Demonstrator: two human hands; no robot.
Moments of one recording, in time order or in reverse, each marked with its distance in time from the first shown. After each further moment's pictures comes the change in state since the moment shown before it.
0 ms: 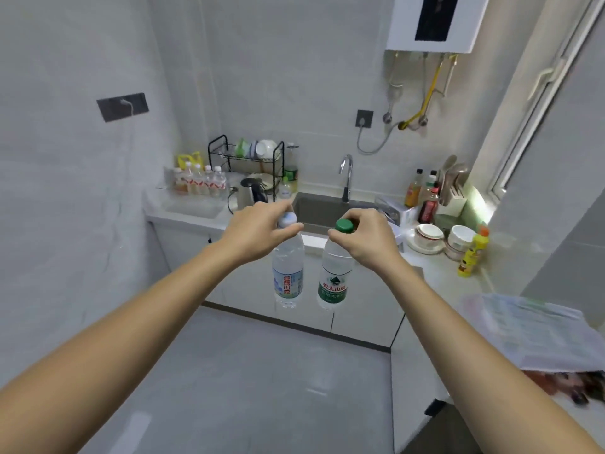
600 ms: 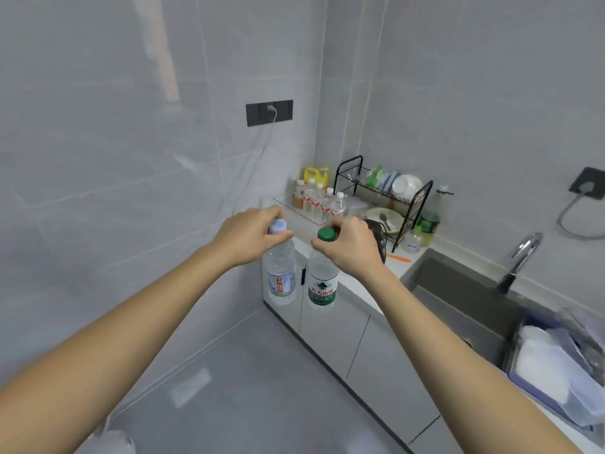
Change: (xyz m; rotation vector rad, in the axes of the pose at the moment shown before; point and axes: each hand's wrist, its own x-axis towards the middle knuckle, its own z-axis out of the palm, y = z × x) left_hand 0.120 -0.303 -0.024 0.148 0.070 -0.565; right_hand 0.309 -0.124 0.280 0.137 -0.392 -0.399
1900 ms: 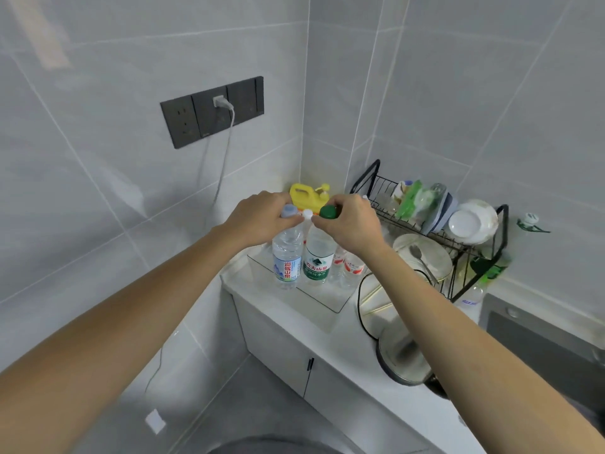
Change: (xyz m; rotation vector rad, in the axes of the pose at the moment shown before) left_hand 0.552 -0.245 0.167 -0.057 -0.161 0.140; right_hand 0.534 0.152 0.190 -0.045 0.047 0.184
